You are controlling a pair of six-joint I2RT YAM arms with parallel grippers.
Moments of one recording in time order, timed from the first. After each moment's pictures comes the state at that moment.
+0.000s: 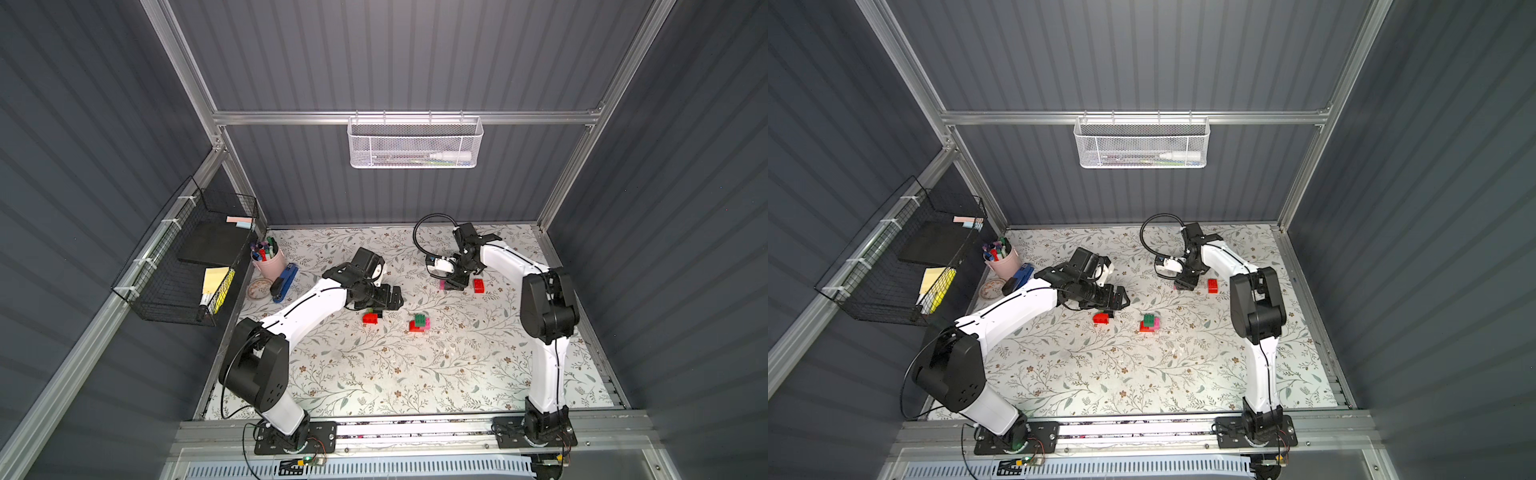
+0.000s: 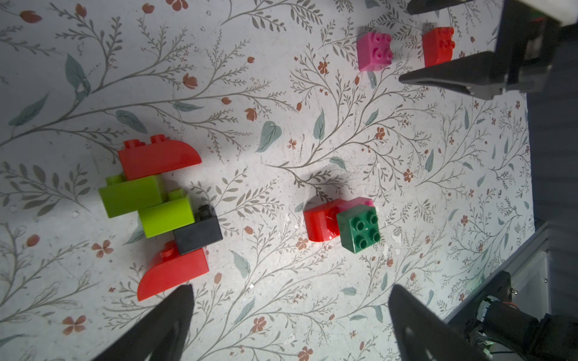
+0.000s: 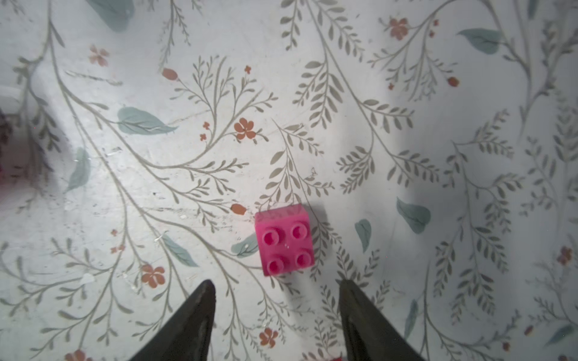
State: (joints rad) left arm -0.49 1.62 1.23 -0.66 0.28 -0.39; right arm 0.29 2.06 1.64 -0.82 -0.21 -0.96
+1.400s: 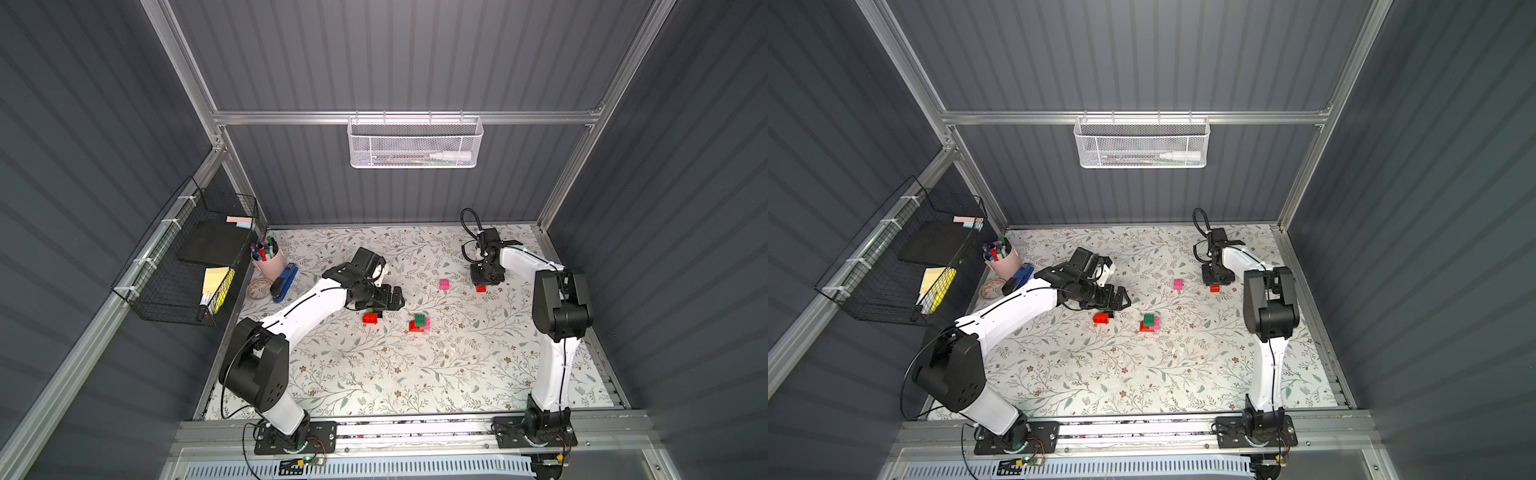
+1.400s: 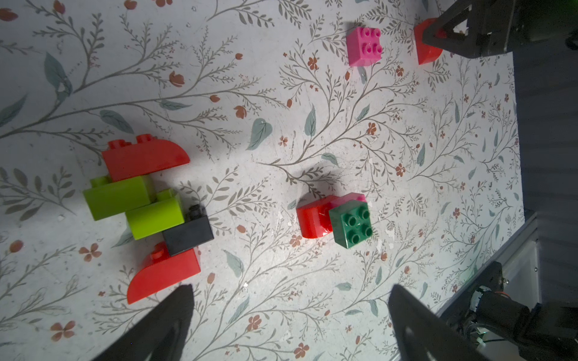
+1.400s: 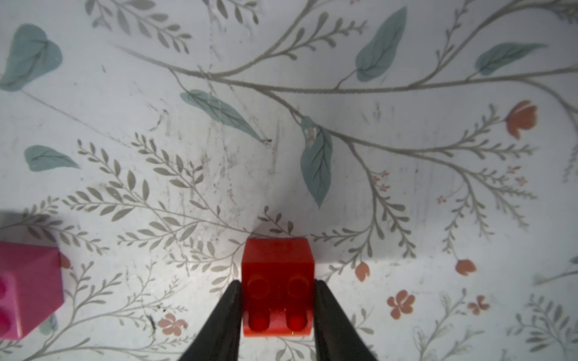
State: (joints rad) left arm -0.49 1.62 1.23 -0.66 0.31 -0.38; right arm 0.14 2.10 1.56 -0.75 0.07 0.09
